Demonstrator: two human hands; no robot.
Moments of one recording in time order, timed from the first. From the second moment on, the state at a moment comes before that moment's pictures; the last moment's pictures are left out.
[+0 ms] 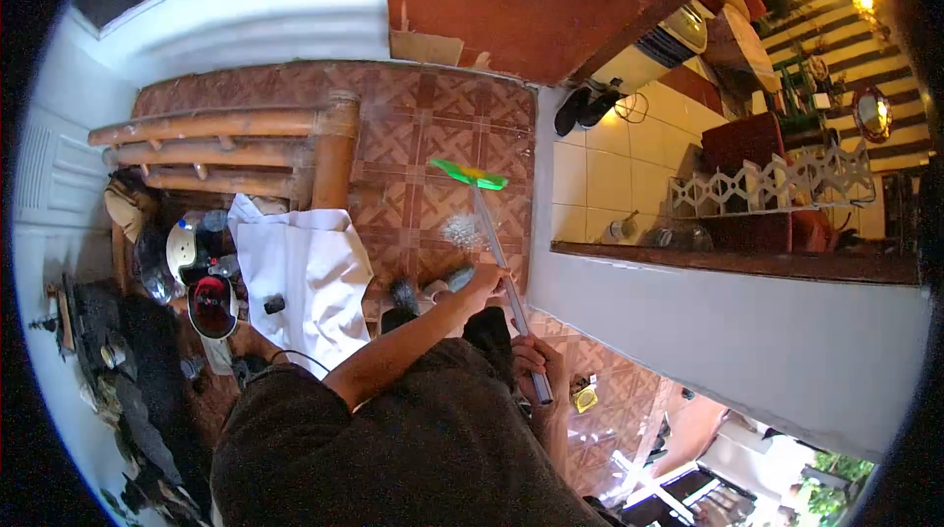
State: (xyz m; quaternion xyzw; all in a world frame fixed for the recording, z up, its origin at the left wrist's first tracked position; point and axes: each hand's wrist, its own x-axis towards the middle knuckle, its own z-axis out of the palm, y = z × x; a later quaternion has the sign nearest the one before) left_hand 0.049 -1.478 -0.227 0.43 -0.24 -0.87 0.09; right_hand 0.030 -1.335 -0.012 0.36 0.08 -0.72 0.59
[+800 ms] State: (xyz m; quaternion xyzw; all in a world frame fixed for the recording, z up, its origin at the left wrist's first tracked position) left_hand -0.018 -1.734 -0.175 0.29 -0.61 -0.73 -0.10; right_hand -0.153 -1.447 -0.122 0.13 0.12 -0.69 0.70
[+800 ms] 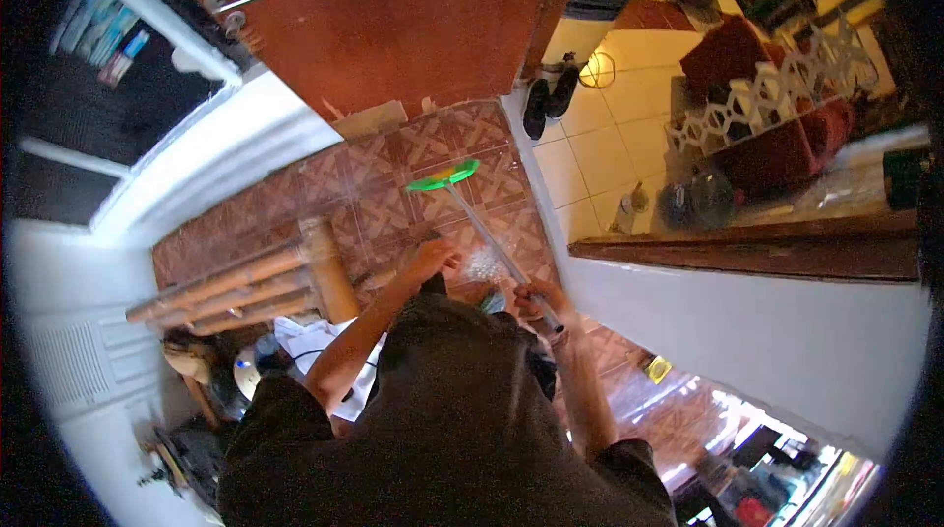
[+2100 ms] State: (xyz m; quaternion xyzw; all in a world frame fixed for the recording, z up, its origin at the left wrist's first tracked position) left_hand -0.176 -1.726 -0.118 0.27 -0.61 -0.74 -0.09; right_hand -0.243 -1.247 -0.176 0.42 -0.13 -0.90 0.04
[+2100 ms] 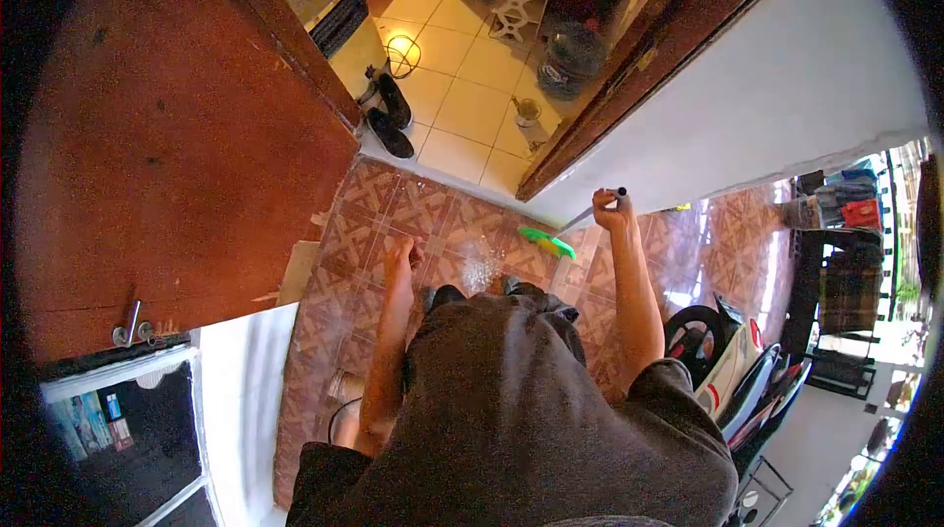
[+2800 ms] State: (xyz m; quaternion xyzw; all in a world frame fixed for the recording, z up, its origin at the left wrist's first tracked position) left_hand -0.148 -1.727 -0.150 0.26 -0.59 -0.75 -0.14; right_hand -0.263 -1.280 -0.179 0.50 0.07 -0.86 -0.10
